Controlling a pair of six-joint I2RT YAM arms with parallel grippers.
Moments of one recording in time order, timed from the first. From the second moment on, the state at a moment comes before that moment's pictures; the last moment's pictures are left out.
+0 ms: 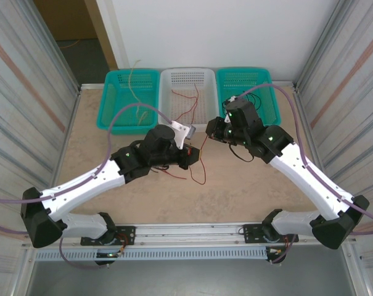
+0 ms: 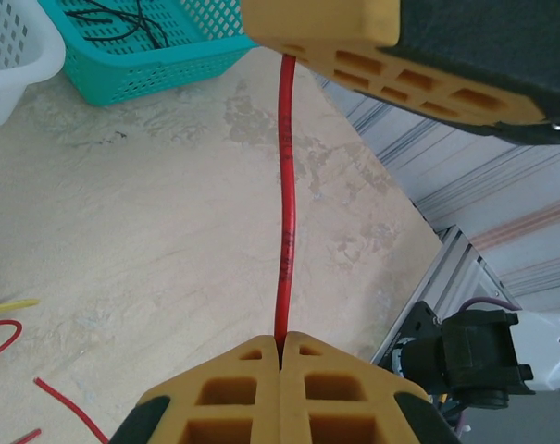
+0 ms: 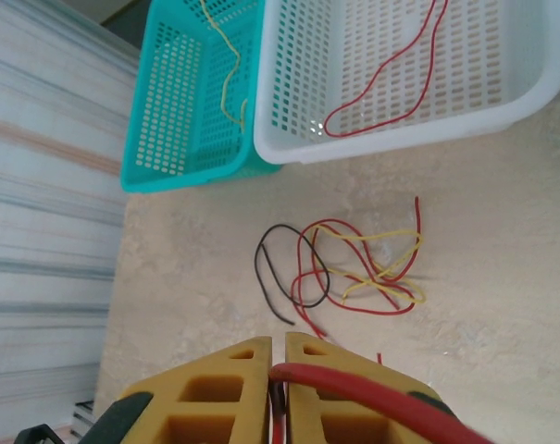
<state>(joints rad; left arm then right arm) -0.94 1.24 1.11 -0.36 0.17 -0.52 0.70 1.23 1.36 -0.76 0.00 0.84</state>
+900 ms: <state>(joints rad) -0.94 1.28 1.08 -0.31 0.21 -0.48 0.69 1.36 1.59 -0.71 -0.09 0.72</state>
